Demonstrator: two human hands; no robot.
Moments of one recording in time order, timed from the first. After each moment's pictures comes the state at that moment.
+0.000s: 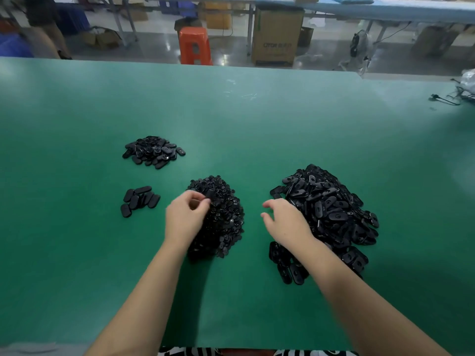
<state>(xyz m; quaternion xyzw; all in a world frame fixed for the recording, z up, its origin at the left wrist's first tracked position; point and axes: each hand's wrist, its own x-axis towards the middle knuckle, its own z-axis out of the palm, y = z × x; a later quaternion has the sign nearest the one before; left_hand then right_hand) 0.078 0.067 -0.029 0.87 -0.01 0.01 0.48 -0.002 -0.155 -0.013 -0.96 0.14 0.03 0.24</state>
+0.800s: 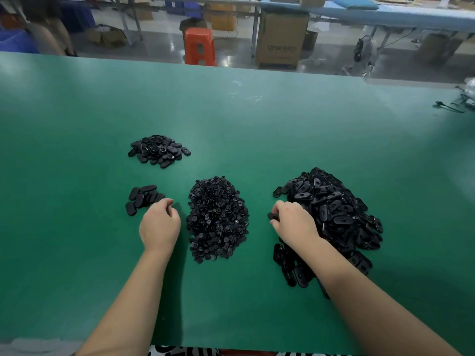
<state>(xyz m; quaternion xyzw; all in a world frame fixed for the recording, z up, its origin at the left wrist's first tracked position) 0.096 0.124 -0.066 0.94 0.07 0.11 0.31 0.010 -0.166 -0.029 -0.99 0.12 0.04 0.10</state>
